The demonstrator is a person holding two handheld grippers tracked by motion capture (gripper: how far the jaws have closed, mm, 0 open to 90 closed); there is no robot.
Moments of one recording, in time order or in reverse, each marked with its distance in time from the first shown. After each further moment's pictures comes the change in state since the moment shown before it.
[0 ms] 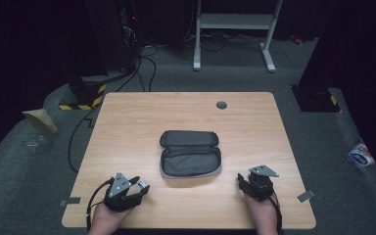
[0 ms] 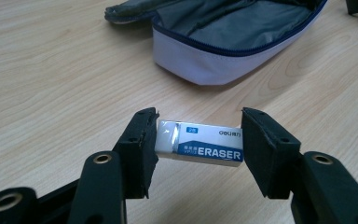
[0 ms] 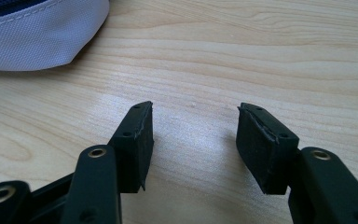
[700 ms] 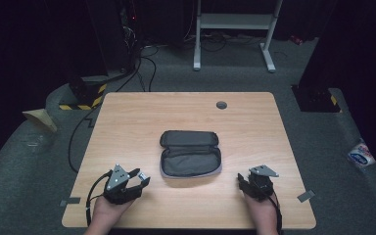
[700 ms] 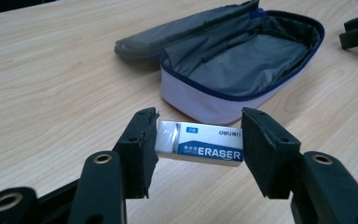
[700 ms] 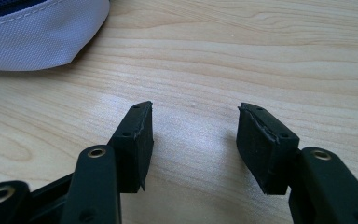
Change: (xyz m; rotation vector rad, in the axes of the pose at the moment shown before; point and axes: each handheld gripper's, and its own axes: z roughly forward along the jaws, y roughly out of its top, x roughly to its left) left arm 0.007 0.024 -0.003 -0.057 0.002 -0.011; right arm 0.000 0.000 0.000 0.000 0.001 0.001
